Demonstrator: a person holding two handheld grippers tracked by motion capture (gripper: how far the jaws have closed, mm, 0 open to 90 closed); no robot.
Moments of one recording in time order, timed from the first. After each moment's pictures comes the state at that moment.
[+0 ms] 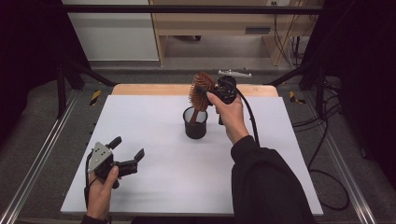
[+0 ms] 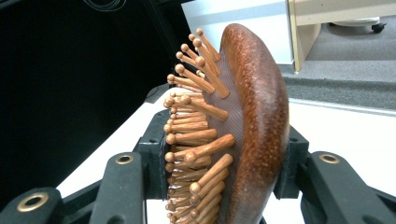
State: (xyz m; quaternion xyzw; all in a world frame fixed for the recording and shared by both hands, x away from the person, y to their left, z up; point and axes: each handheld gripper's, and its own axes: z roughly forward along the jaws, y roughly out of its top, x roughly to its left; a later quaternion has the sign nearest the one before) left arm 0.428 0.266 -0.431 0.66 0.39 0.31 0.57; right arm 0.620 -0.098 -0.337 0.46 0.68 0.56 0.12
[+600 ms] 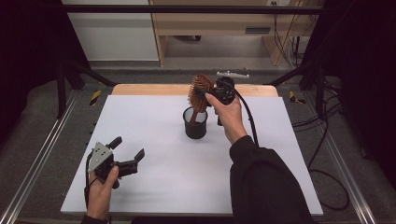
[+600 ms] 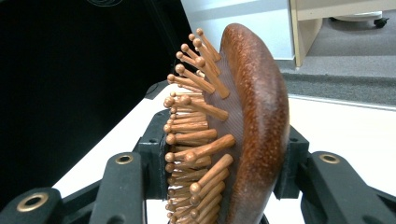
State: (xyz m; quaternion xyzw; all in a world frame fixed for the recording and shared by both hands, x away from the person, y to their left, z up) left arm 0.428 0.266 -0.432 0.66 0.39 0.31 0.56; right arm 0.623 -0.094 -0.343 0.46 0.68 0.56 0.11
